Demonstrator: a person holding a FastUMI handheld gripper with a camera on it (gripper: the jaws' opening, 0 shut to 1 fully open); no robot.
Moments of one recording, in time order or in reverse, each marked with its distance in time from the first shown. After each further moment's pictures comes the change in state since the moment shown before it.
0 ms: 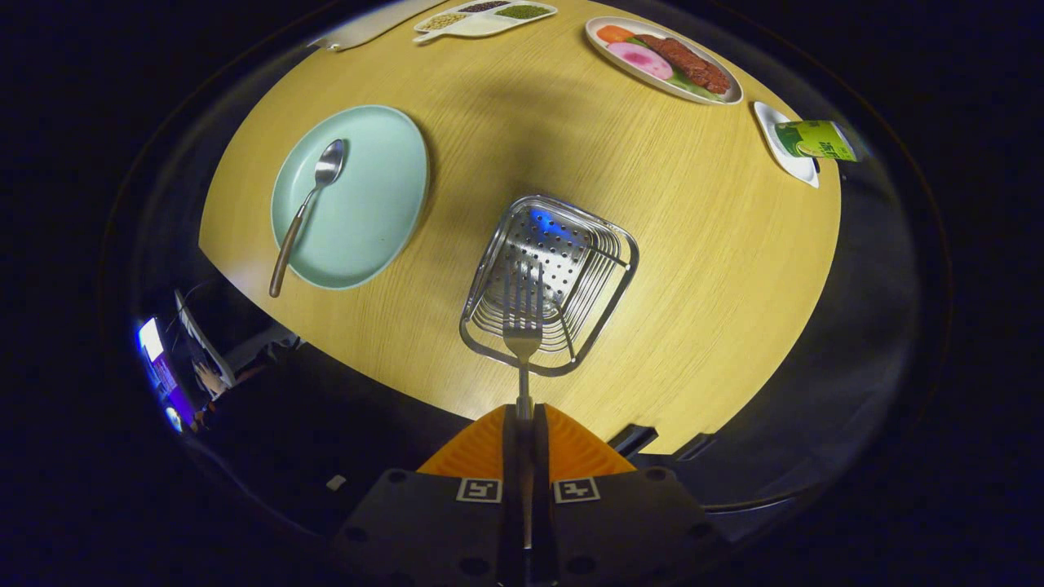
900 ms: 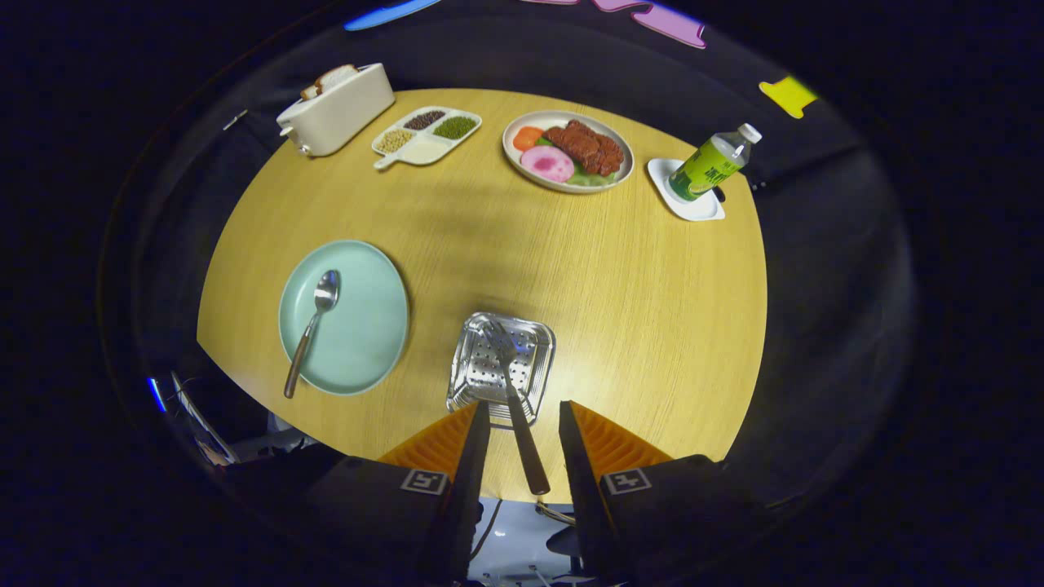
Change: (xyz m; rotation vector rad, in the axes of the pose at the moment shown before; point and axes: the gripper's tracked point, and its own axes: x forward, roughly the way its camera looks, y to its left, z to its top) arm -0.068 -0.014 0.045 0.222 -0.603 -0.098
